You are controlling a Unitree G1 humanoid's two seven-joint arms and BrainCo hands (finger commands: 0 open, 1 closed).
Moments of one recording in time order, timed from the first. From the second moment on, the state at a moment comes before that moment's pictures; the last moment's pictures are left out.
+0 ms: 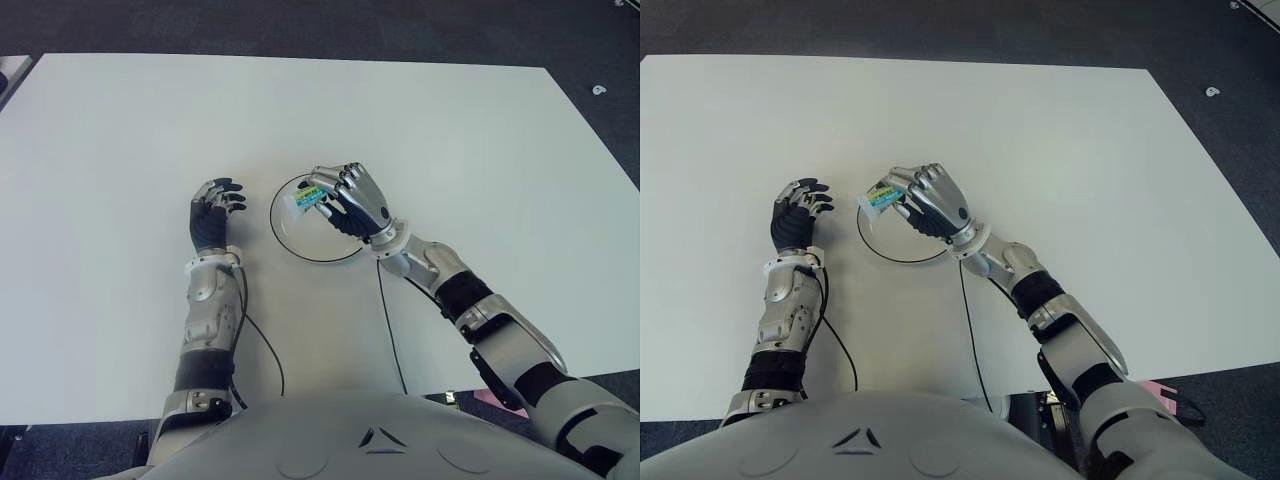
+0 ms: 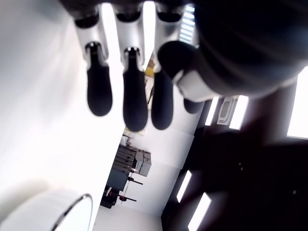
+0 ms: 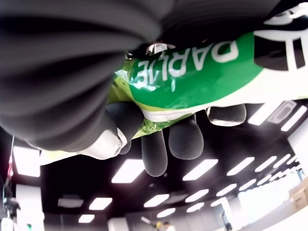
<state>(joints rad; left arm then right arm) 0.02 -0.08 0.15 0.23 -0.28 -0.18 0.09 -0.51 -0.34 0.58 0.54 -0.92 -0.79 -0.79</state>
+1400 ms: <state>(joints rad) 0.00 -0.07 0.17 0.28 -0.27 -0.22 0.09 -0.35 -0.47 0.39 0.18 -0.71 -0.66 -0.11</state>
